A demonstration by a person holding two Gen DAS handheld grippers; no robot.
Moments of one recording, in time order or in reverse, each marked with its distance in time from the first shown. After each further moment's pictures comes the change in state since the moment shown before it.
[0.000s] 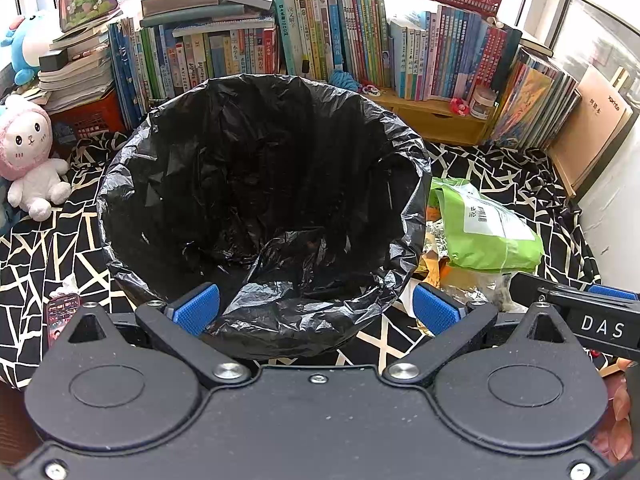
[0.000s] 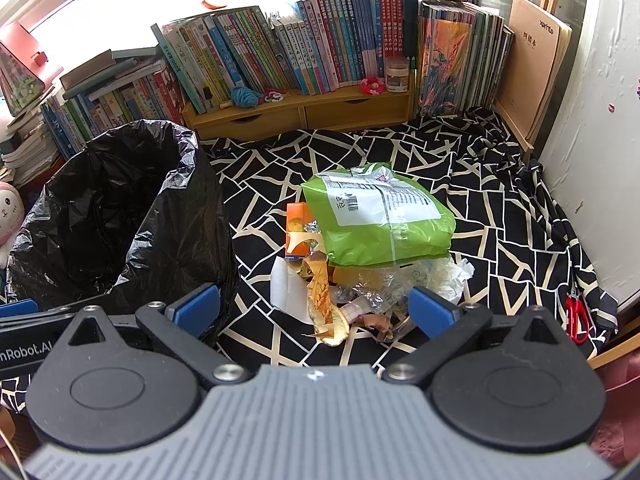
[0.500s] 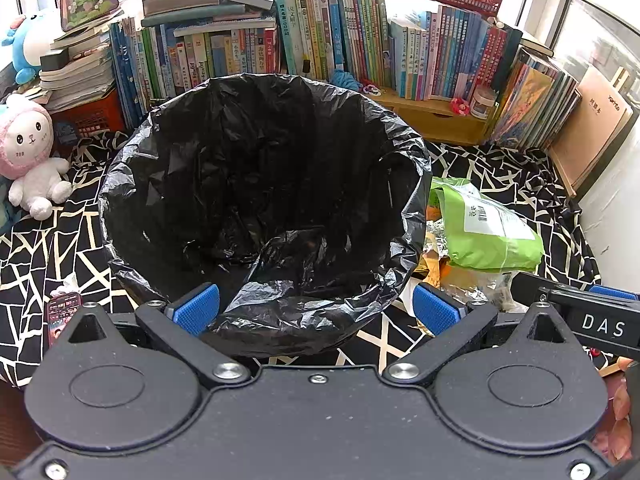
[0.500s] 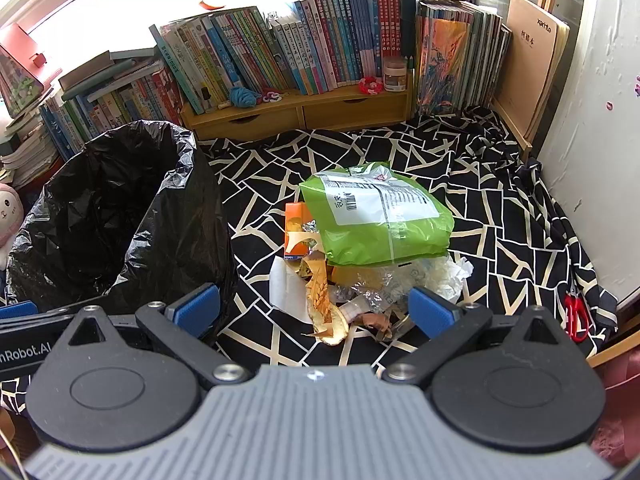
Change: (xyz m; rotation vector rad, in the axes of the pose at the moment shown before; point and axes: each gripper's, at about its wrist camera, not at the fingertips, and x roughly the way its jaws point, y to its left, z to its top) left arm 0.001 0.000 0.000 0.000 0.000 0.002; right arm 0.000 0.000 -0.001 0.002 0.000 -0.001
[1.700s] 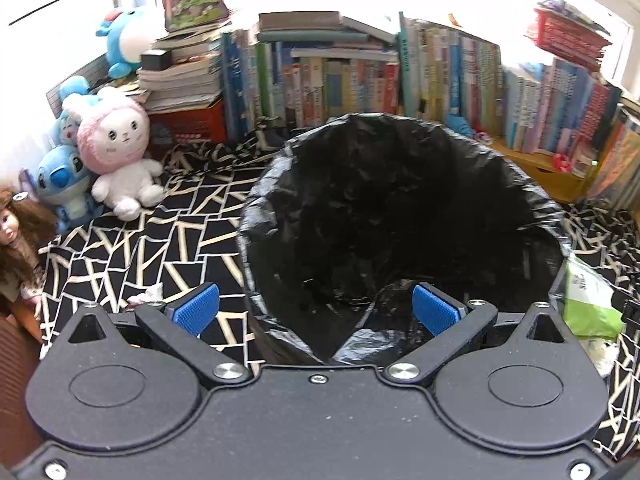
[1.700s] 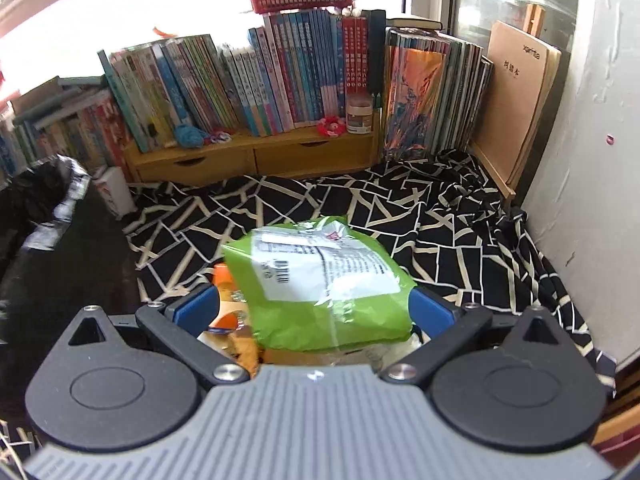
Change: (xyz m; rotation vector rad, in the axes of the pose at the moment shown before) left arm 0.009 0.075 0.021 -0.166 -0.070 0.244; right arm 0.082 -0.046 0.026 -0.033 -0.141 -0.100
